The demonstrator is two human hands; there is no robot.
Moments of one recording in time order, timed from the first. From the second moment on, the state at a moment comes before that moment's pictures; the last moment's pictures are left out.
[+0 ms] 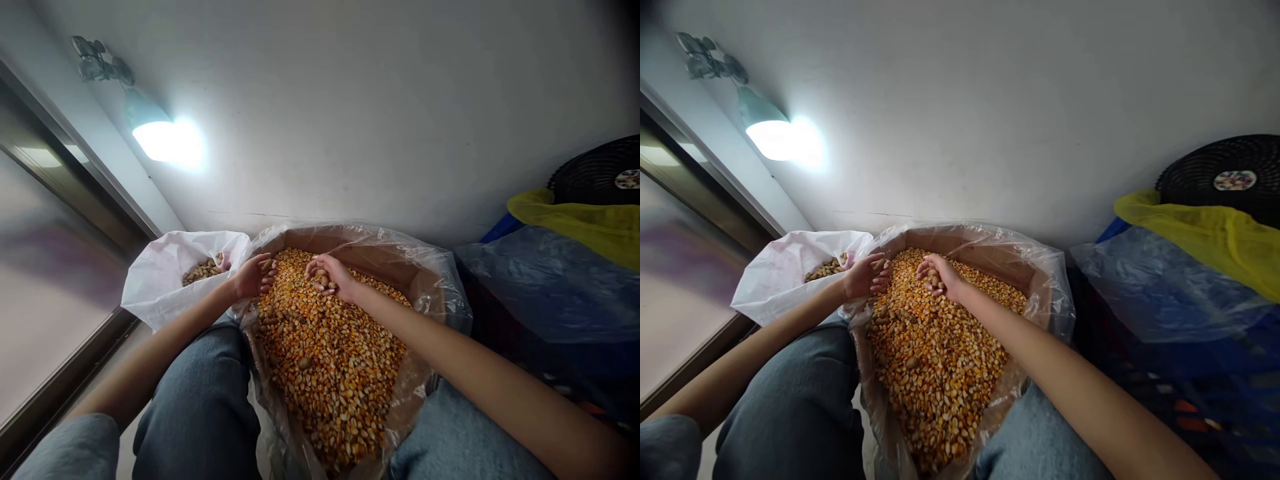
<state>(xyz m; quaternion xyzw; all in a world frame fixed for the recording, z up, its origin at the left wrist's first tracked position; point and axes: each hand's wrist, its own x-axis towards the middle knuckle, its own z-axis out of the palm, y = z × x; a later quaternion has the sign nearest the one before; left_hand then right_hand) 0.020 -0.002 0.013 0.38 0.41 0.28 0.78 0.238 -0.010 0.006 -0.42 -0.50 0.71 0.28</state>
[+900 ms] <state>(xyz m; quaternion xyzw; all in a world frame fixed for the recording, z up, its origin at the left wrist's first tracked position) 0.014 -0.018 0.014 0.51 0.46 0.12 0.72 0.209 -0.042 -0.003 -0.46 -0.84 0.26 0.10</state>
